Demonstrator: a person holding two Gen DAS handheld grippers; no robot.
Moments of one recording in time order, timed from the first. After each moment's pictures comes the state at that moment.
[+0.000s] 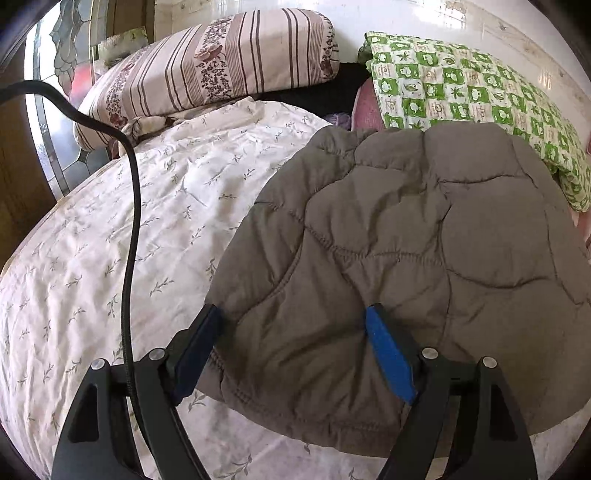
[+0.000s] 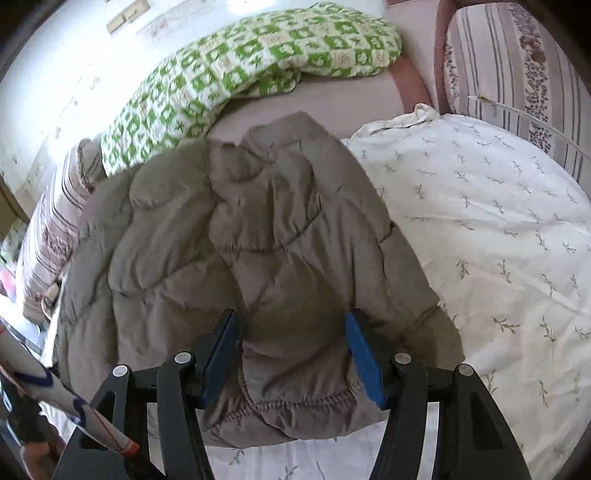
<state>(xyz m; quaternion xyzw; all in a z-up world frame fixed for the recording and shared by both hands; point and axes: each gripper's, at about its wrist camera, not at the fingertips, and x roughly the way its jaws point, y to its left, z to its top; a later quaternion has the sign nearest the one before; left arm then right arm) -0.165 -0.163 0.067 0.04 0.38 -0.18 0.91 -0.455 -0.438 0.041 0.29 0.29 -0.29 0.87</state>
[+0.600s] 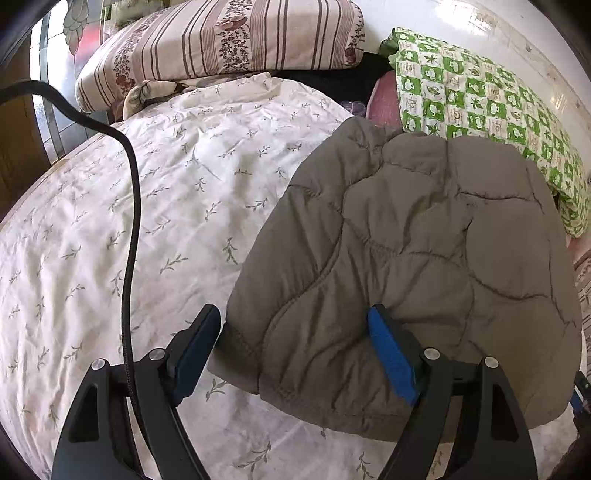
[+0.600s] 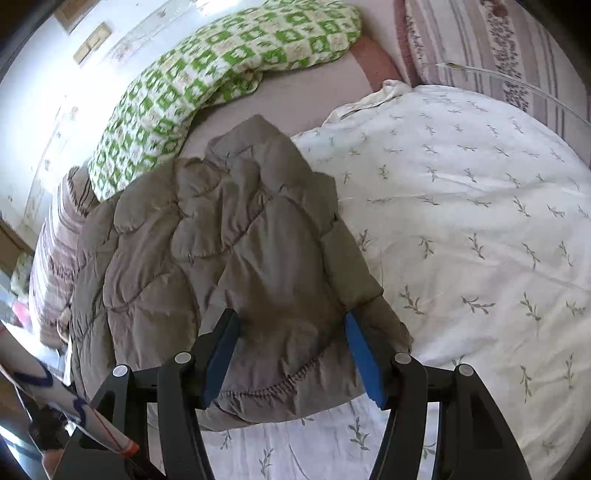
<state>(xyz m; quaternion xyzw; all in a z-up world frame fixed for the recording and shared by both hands) -0.148 -0.133 0.064 0.00 0.44 -0.18 0.88 -0.497 -0.469 0.041 0.36 0.29 -0.28 0.84</state>
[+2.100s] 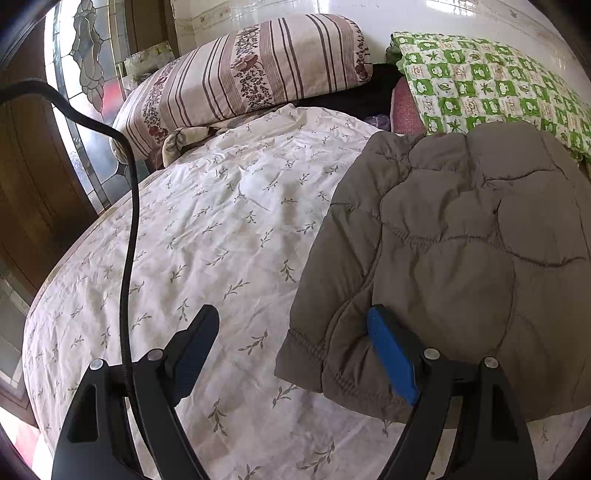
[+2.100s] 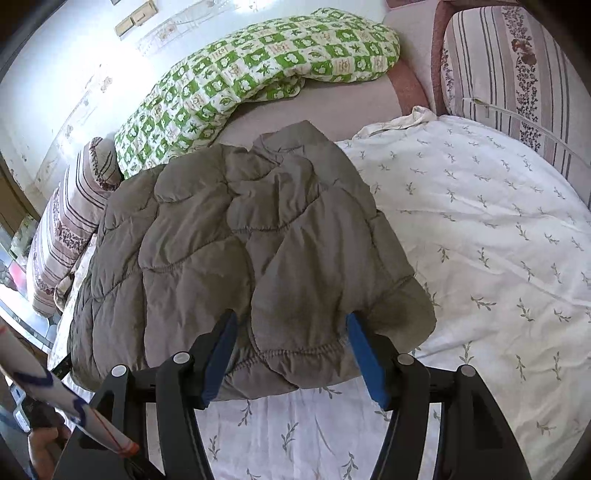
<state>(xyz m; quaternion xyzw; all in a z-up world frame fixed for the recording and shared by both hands) -0.167 -0.130 0.069 0.09 0.37 -0.11 0.92 -0.492 -0.424 0.062 0.30 0.29 -0.27 0.87</state>
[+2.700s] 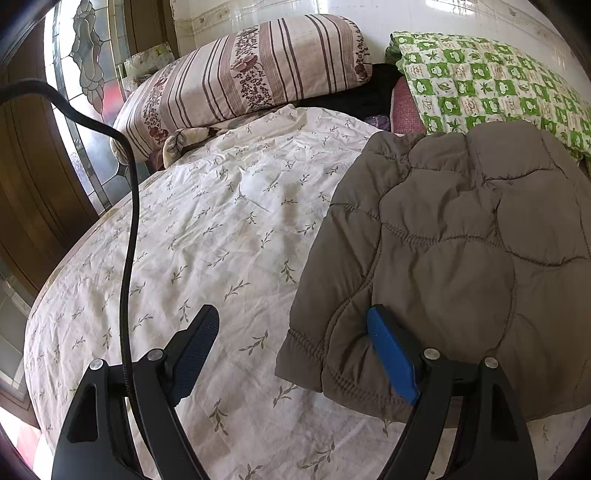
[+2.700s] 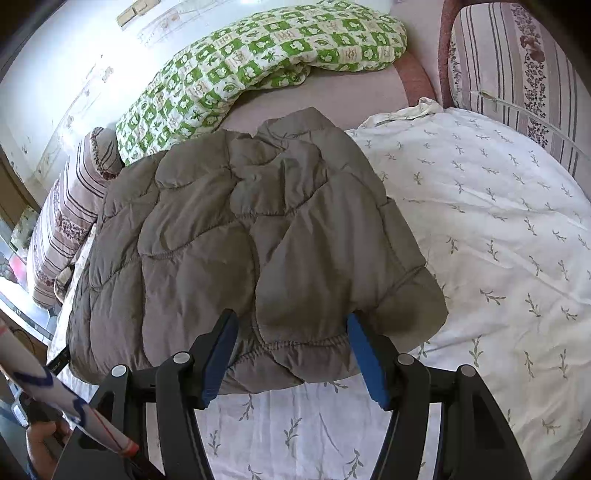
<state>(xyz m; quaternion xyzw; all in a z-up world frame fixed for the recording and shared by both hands) -0.166 -0.130 0.069 0.10 0.37 -0.11 0.92 -0.487 -0.423 0.055 0.31 0.31 -0.26 0.86</state>
